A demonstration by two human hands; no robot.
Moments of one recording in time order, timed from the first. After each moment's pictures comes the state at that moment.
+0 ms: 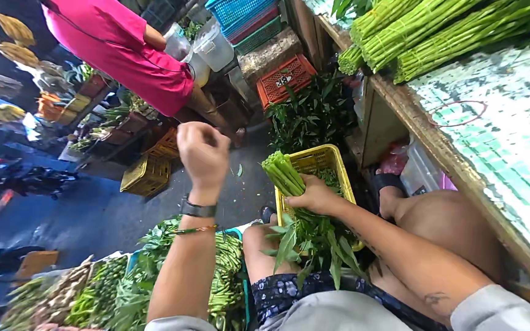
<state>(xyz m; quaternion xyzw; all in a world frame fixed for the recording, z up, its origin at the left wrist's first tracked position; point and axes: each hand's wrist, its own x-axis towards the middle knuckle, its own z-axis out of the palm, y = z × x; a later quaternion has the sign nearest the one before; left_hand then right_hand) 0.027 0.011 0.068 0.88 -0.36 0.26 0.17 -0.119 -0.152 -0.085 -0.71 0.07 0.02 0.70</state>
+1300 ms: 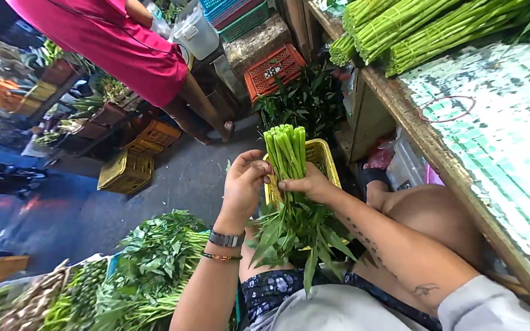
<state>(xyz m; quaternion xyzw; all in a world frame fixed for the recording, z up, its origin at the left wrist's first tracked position) -0.036 -0.007 -0.010 0.67 -0.21 -0.24 0.67 -0.124 -0.164 -0.075 -0.59 0.04 -0.06 0.81</state>
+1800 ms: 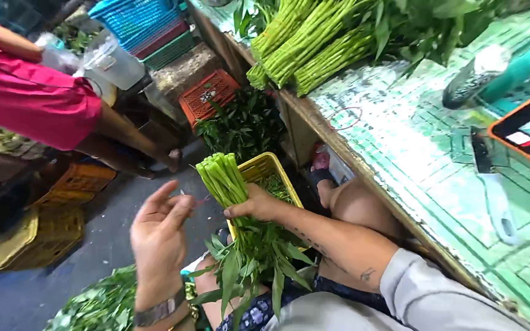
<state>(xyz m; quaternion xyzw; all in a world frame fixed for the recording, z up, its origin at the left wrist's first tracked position) -0.031 0.009 0.007 0.72 -0.28 -0.10 0.63 -0.122 -0.164 -0.075 -0.57 0.05 -0.04 0.82</state>
